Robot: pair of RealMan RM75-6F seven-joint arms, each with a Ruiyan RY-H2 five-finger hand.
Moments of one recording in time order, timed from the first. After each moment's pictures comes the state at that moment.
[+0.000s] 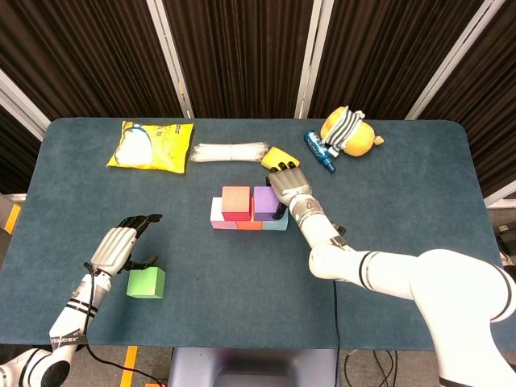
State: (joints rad) left arm -0.51 -1.30 -0.13 -1.62 1.31 1.08 -0.06; right arm 1.50 -1.41 0.00 -1.38 -0.02 0.66 -0.60
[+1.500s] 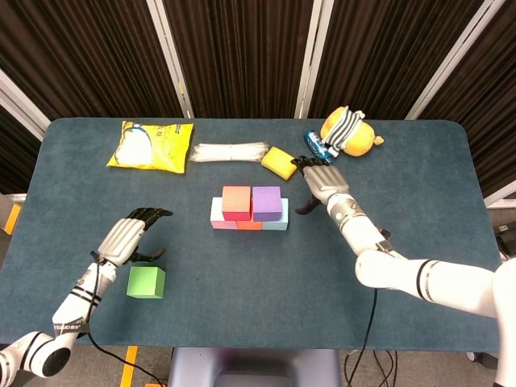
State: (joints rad) left arm -0.59 -1.30 -0.14 -1.55 1.38 1.00 -0.17; right arm 1.27 -1.20 0.08 -1.57 -0.25 0.68 -0.35
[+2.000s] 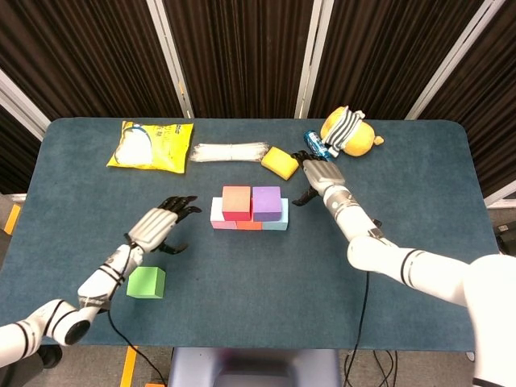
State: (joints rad) left arm -0.76 -1.36 -0.17 -1.43 1.39 0.80 -0.17; right arm 1.27 -1.34 0.10 -1.31 -0.23 0.56 -0.28
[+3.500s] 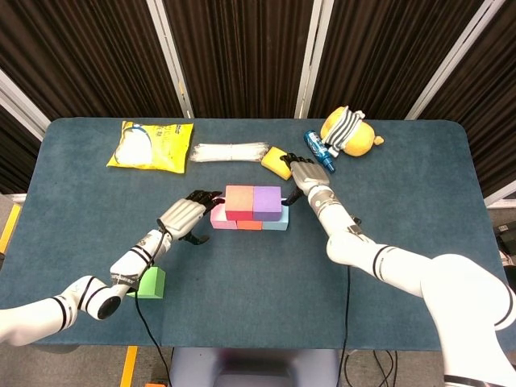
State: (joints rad) left arm -0.93 -1.48 -0.18 -1.28 1.29 0.67 -0.13; right arm 1.33 -1.48 0.08 -1.14 -0.16 0.52 -0.27
